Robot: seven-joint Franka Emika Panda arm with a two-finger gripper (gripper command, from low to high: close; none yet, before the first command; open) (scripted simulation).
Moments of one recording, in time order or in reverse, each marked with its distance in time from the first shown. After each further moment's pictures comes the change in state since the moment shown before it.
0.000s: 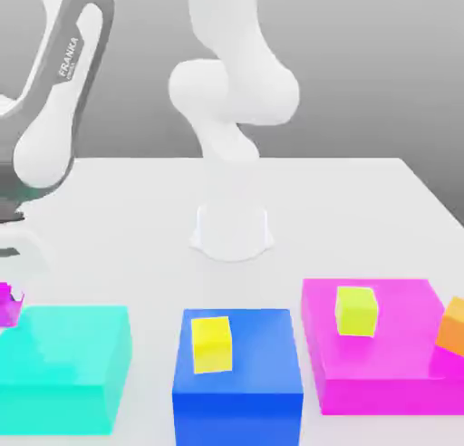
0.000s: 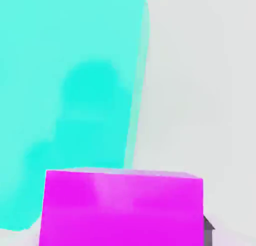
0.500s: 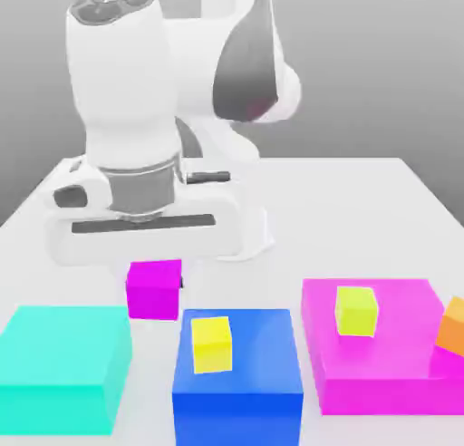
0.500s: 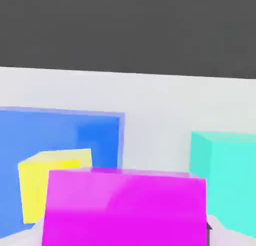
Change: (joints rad) arm 0.305 -0.341 0.197 -0.196 -0.023 0.015 0.613
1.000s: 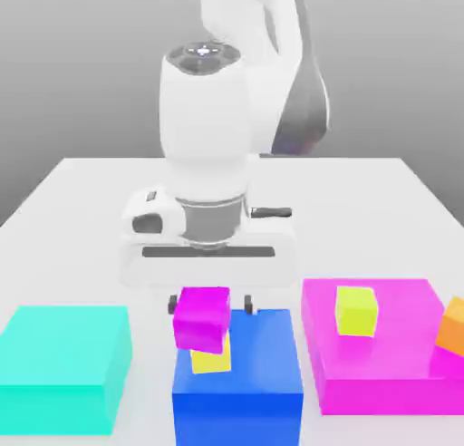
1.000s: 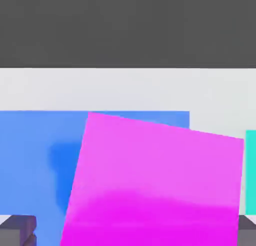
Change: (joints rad) arm 0.017 0.031 0.036 -0.068 -0.012 0.125 0.078
